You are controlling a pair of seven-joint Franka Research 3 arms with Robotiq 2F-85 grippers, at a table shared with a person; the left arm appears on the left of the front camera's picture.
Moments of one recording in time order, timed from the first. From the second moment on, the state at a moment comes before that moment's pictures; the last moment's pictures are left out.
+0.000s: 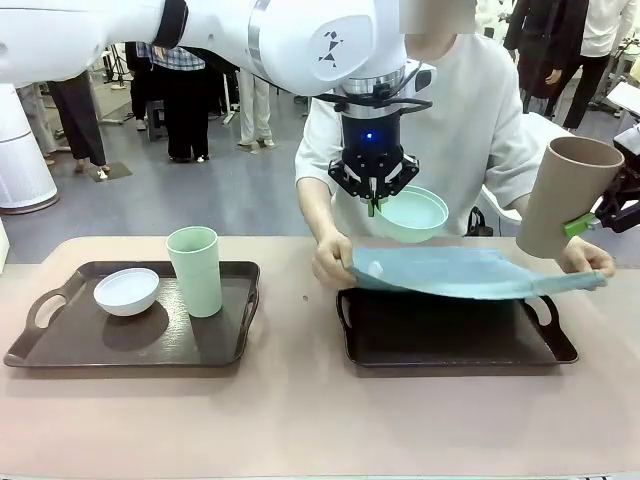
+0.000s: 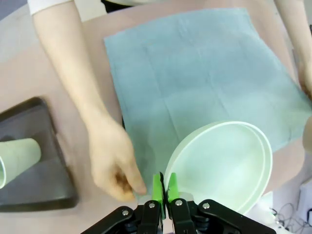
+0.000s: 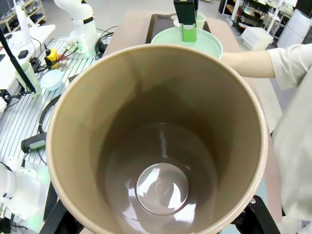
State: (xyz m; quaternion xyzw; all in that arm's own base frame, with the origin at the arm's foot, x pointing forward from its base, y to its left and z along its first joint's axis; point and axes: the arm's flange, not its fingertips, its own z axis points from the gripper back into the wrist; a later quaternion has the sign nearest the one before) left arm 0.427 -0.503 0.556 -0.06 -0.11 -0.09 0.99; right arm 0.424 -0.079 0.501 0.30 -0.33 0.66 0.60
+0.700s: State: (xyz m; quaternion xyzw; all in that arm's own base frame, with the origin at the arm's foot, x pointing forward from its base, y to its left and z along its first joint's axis) left arm 0.427 -0.503 0.556 -0.06 -0.11 -0.09 0.99; right arm 0.424 -0.079 0.501 0.30 -0.33 0.66 0.60
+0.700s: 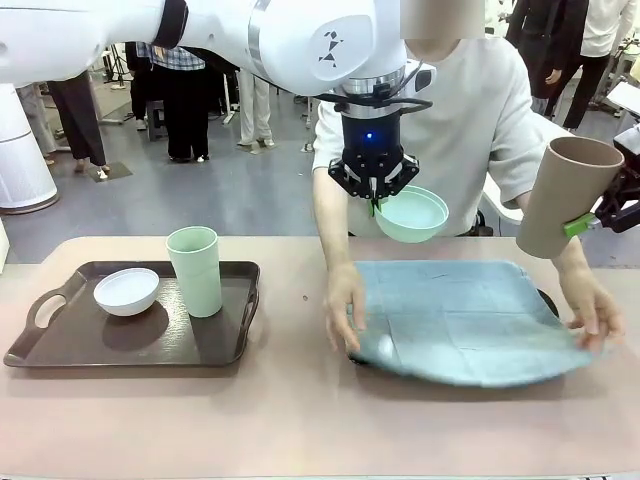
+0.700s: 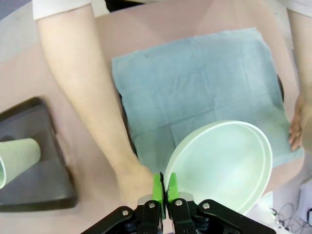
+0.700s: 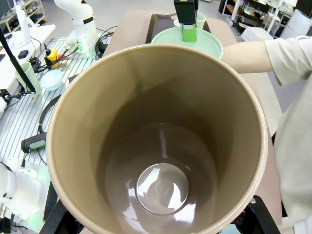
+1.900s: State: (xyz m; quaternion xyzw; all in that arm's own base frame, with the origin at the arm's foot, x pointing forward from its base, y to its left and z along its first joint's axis) left arm 0.428 -0.503 0.557 -0.06 -0.11 -0.09 0.99; right arm 0.424 -0.079 0.501 0.30 -0.33 0.66 0.60
